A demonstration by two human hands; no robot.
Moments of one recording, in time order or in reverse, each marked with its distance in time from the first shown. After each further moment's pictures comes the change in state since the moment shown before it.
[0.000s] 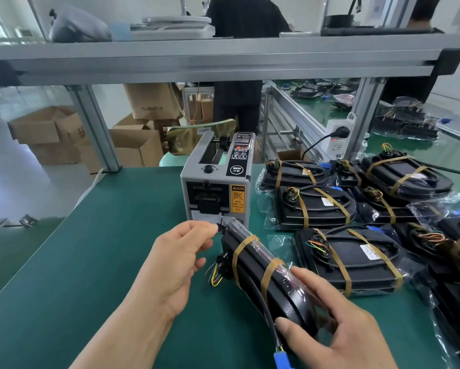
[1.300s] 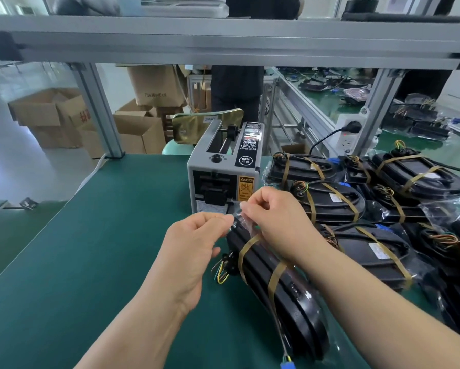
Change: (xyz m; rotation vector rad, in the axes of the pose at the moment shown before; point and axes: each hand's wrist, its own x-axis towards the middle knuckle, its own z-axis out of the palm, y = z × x) left_hand -0.006 0.000 0.008 0.006 -0.007 0.027; right_hand 0.135 -0.047 0.043 -0.017 -0.130 -0.047
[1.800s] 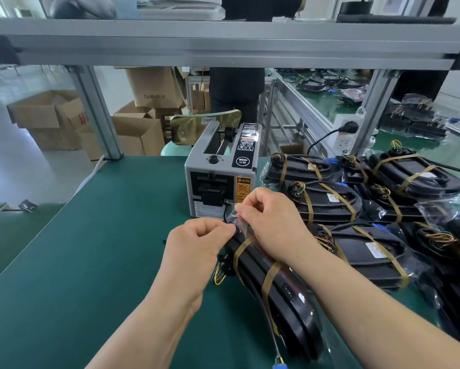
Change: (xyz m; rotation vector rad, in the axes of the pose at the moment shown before) left_hand 0.003 -0.011 0.007 0.108 0.081 0.069; right_hand -0.001 0.003 0.003 -0.017 0.018 -0.059
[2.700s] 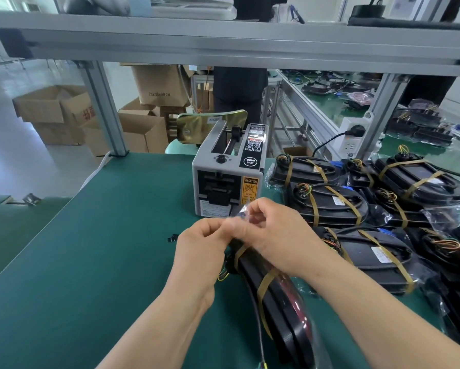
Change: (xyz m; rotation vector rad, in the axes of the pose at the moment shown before) left_hand 0.010 -0.015 0.003 -0.125 0.019 -0.116; right_hand -0.018 -0.011 -0.007 -0.184 -0.176 0.051
